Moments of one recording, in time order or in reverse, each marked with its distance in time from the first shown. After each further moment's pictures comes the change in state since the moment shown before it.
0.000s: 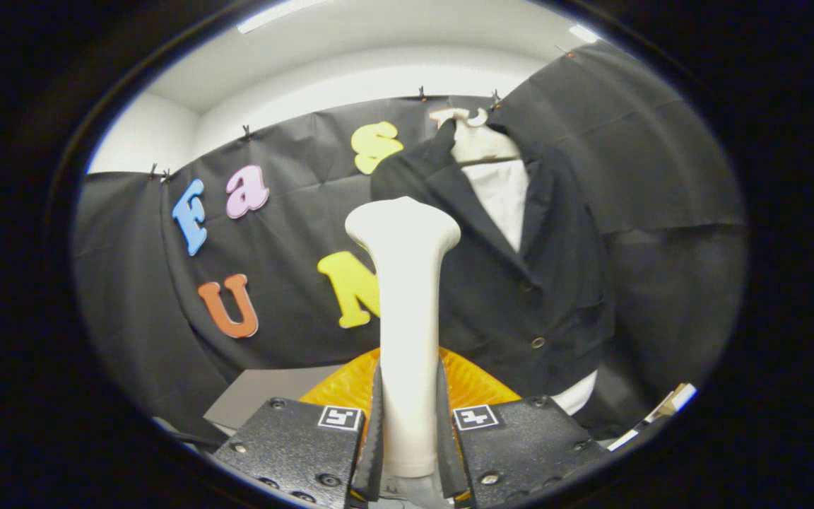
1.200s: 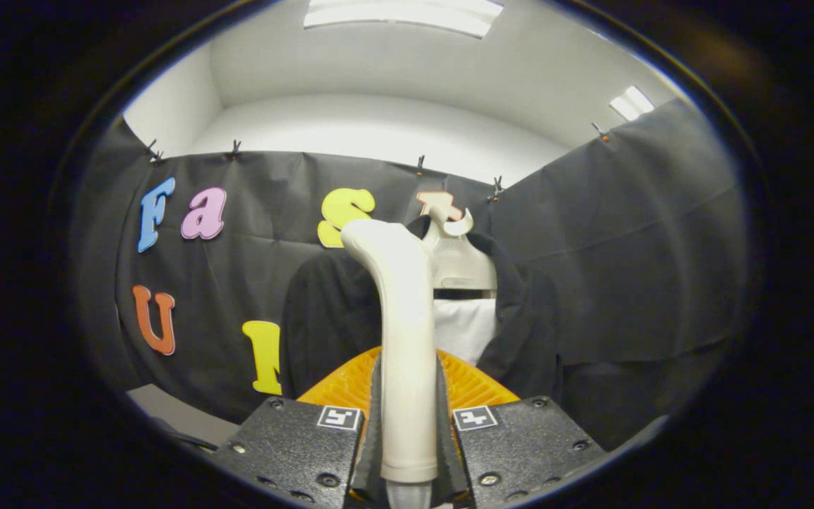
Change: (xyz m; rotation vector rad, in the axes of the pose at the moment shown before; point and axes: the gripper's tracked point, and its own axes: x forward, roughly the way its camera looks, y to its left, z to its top) arm 0.112 -0.062 0.134 -0.252 -0.274 -0.115
